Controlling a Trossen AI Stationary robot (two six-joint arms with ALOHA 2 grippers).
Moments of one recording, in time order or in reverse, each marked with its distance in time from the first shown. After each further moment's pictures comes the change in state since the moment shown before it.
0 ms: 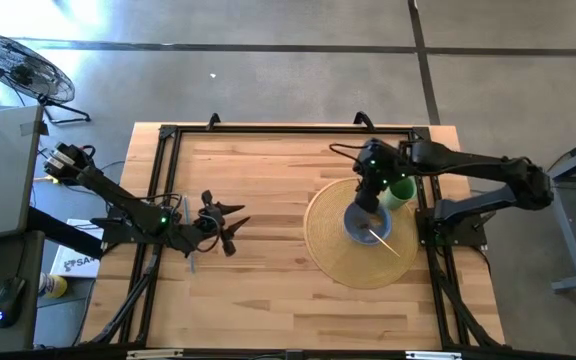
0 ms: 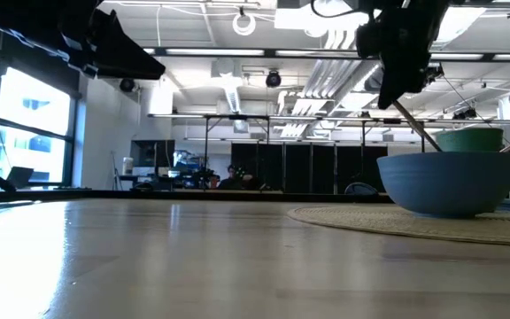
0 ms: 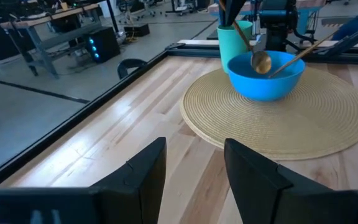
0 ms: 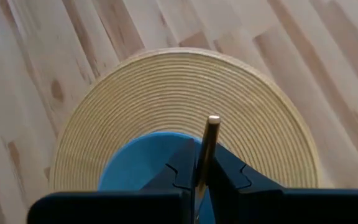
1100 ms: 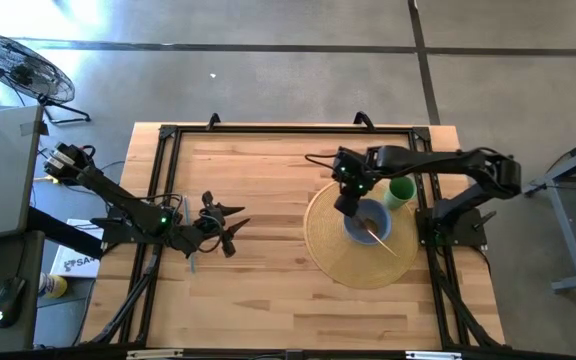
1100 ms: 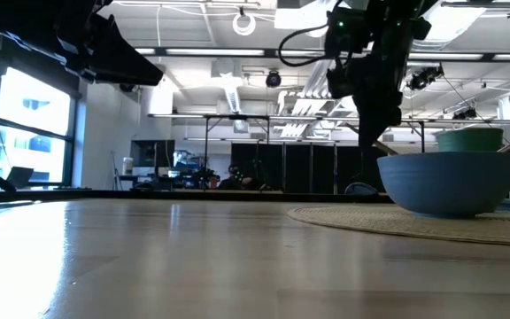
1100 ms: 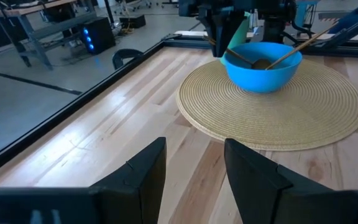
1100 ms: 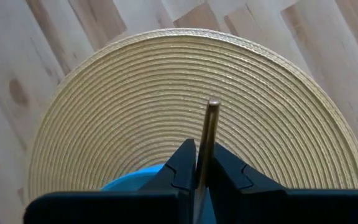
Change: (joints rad) left arm 0.000 0.001 0.000 -0.045 0.026 -0.054; right arm 0.000 0.273 0.000 0.119 -0.022 0.023
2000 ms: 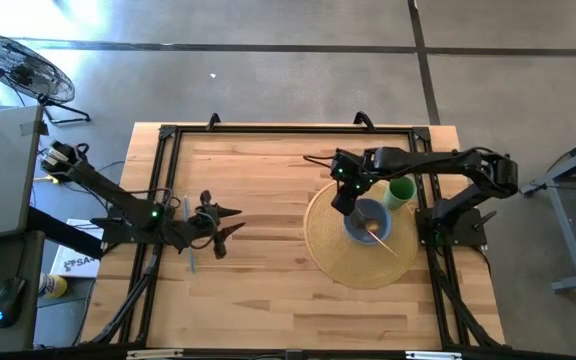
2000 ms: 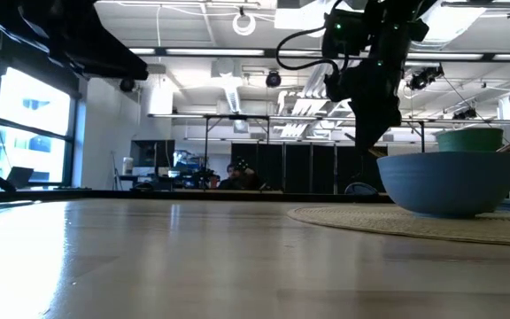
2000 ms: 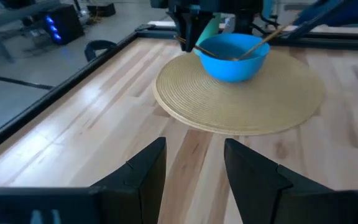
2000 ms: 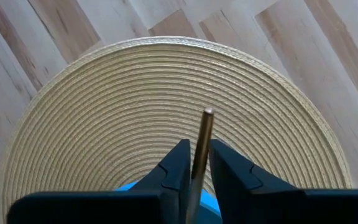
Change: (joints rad) left arm 0.000 -0.137 0.000 -0.149 0.134 -0.015; right arm 0.009 0.022 -0.001 0.021 0.078 0.052
